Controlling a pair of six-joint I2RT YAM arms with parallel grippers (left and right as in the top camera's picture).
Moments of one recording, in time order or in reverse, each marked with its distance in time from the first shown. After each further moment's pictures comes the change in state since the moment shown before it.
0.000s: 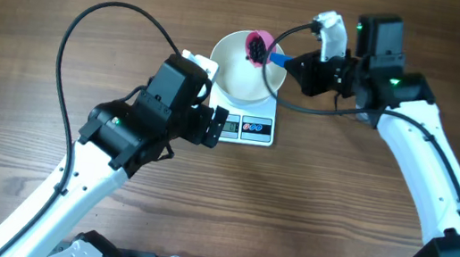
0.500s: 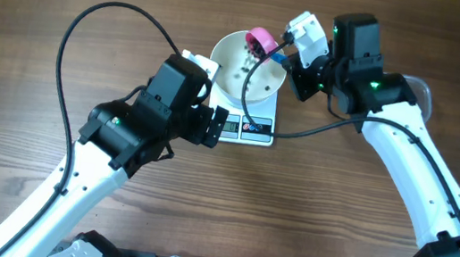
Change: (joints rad) left arm 0.000 0.000 0.000 0.000 0.000 0.000; right arm 0.080 0.000 0.000 0.019 0.193 -0.335
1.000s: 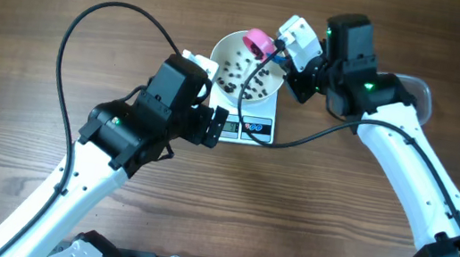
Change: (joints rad) left arm 0.000 0.000 0.000 0.000 0.000 0.004; right arm 0.035 0.000 0.000 0.010 0.050 -0.106
